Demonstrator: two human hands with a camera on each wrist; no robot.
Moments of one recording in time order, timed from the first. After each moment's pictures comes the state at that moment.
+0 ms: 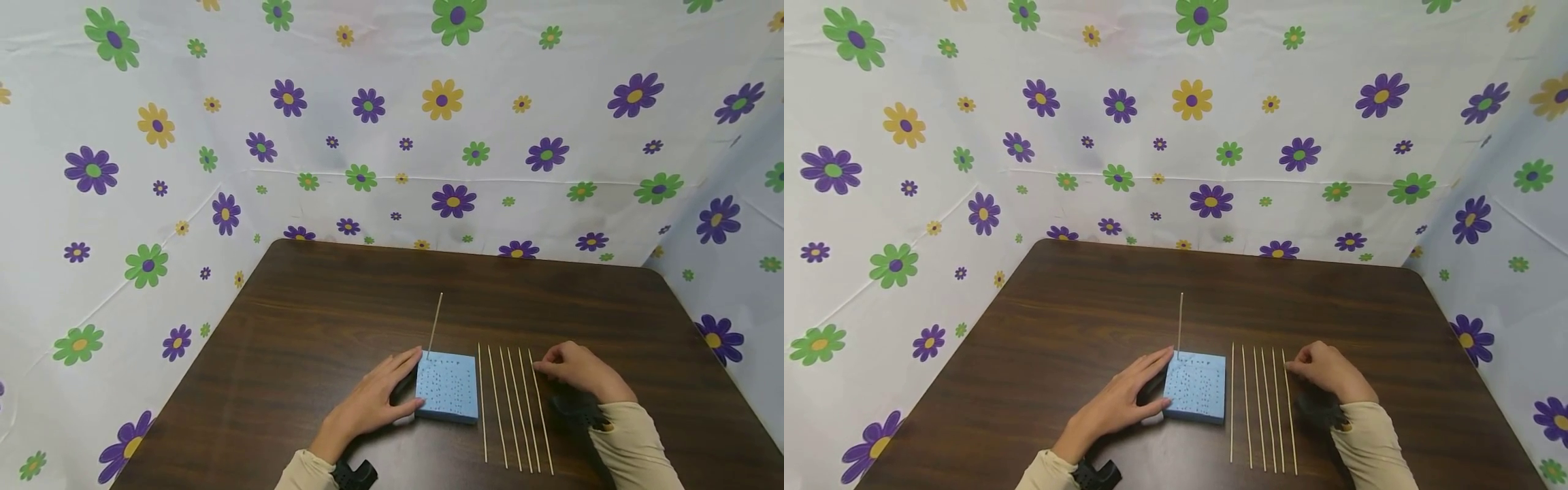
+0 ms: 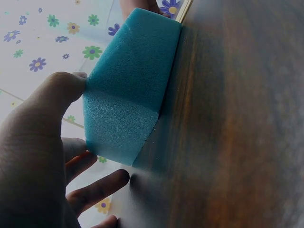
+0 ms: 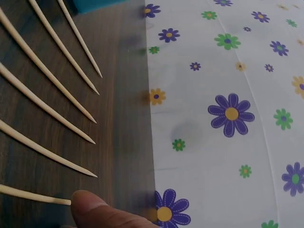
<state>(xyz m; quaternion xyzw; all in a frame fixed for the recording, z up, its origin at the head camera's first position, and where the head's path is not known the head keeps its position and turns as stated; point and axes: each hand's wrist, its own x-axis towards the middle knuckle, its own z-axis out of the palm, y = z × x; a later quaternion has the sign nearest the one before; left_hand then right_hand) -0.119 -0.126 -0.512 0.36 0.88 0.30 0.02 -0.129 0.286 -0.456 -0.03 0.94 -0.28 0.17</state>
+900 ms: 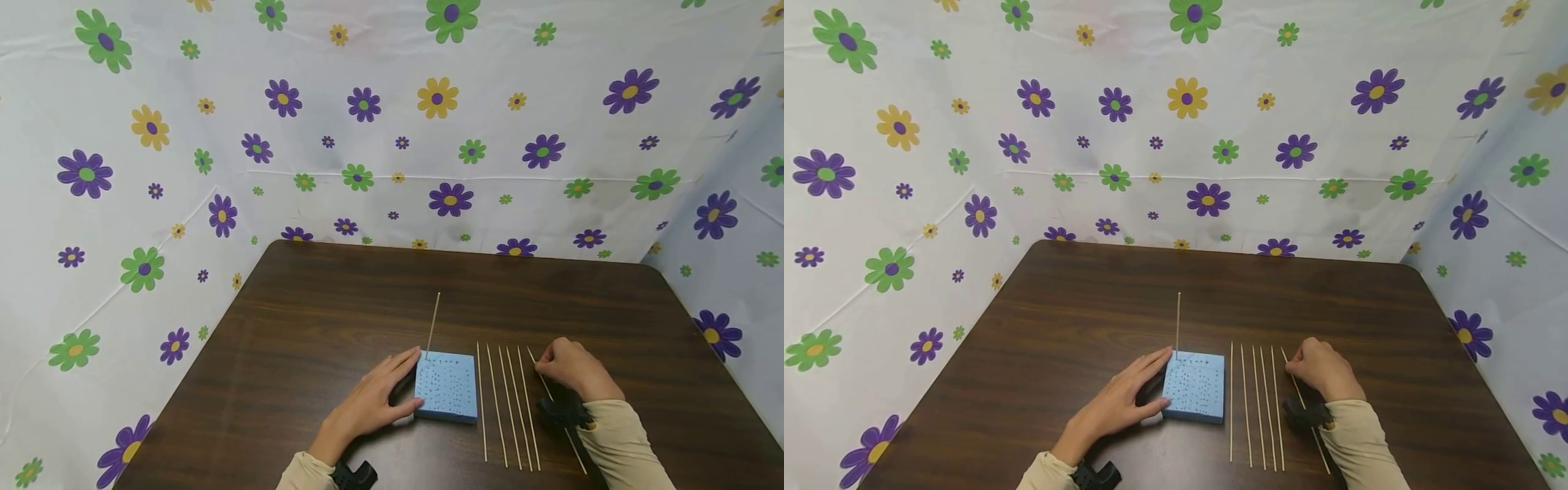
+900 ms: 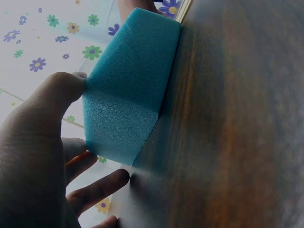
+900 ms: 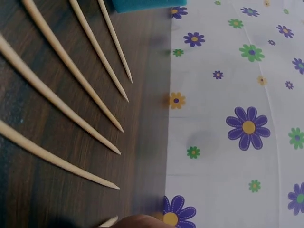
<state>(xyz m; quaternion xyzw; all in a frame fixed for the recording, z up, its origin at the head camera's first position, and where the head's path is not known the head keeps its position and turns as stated) -0.118 -0.128 -0.512 0.36 0.88 0.30 0.01 -0.128 0.269 -0.456 0.01 0.96 -0.23 0.15</state>
